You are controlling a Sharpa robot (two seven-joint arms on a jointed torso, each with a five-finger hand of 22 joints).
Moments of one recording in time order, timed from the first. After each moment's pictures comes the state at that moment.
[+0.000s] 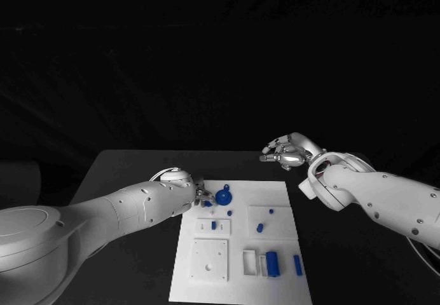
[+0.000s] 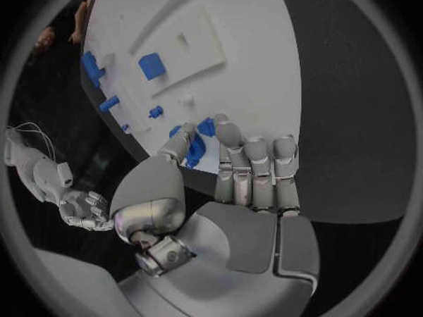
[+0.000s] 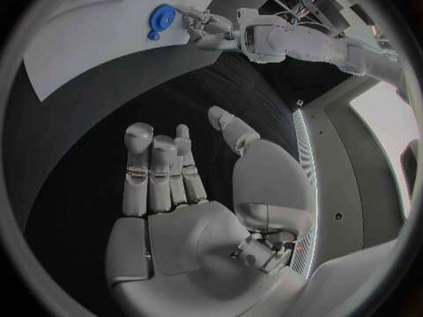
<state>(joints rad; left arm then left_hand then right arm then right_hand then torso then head) 1.18 -0.36 -0.15 0.82 -1.29 0.03 -0.37 0.65 -0.14 0.46 -0.17 0.05 1.15 0.00 0.35 0.84 1.35 -0.08 0.84 0.78 1.06 -0.17 1.37 0.65 0.12 0.74 -0.08 1.46 0.77 1.22 -0.69 0.03 1.32 -0.99 -0.42 -0.03 0.95 -0.20 0.52 -0.21 0.31 0.92 0.13 0.25 0.55 0.94 0.02 1.23 0.90 1.21 -0.08 1.21 0.95 0.20 1.21 -0.05 0.91 1.31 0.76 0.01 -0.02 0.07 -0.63</state>
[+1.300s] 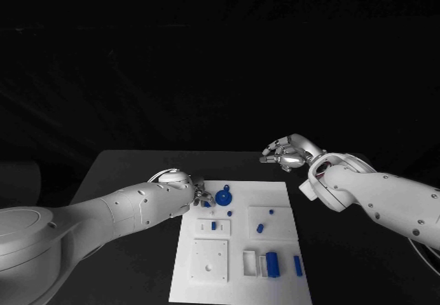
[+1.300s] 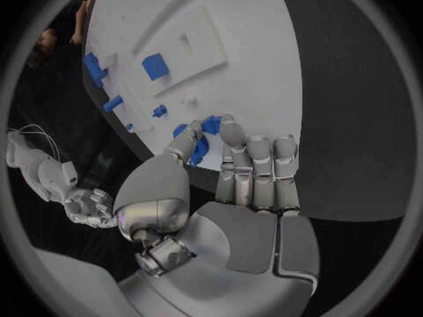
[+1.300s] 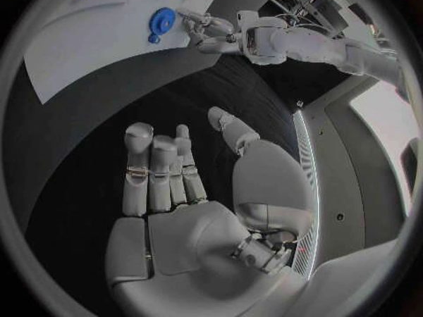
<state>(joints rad) 1.18 -0.39 -0.15 0.87 -1.29 0.01 -0.36 0.78 -0.06 0.48 -0.28 0.18 1.10 0.02 0.28 0.79 1.32 -0.06 0.85 0.79 1.06 -0.16 1.37 0.65 0.12 0.74 -0.08 1.46 0.77 1.22 -0.70 0.03 1.32 -0.99 -0.40 -0.03 0.94 -0.19 0.52 -0.21 0.31 0.92 0.13 0.25 0.55 0.94 0.02 1.23 0.89 1.21 -0.08 1.21 0.95 0.20 1.21 -0.06 0.91 1.31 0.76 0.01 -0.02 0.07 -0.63</state>
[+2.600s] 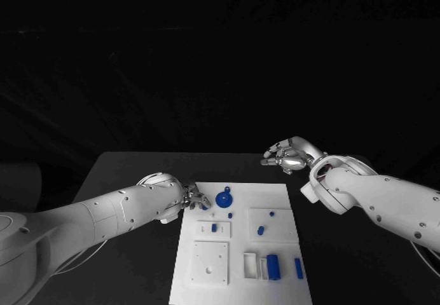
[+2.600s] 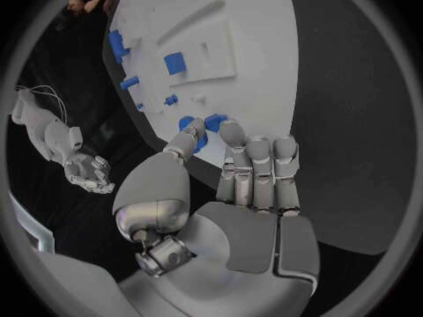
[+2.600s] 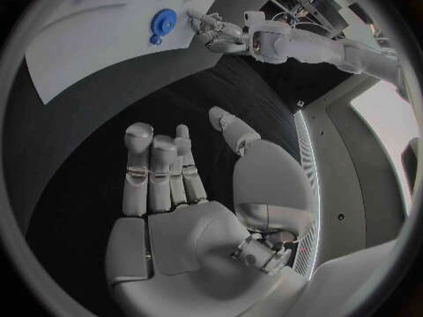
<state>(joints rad) 1.18 -0.49 -0.13 0.95 -1.08 -0.01 -0.34 0.78 -0.07 0.47 -0.27 0.22 1.03 0.07 0.22 0.75 1.33 -0.06 0.85 0.79 1.07 -0.16 1.37 0.65 0.12 0.75 -0.08 1.46 0.77 1.22 -0.70 0.03 1.32 -0.99 -0.40 -0.03 0.94 -0.20 0.52 -0.20 0.31 0.92 0.13 0.25 0.55 0.94 0.02 1.23 0.89 1.21 -0.08 1.21 0.95 0.20 1.21 -0.06 0.91 1.31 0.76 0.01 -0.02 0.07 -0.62</state>
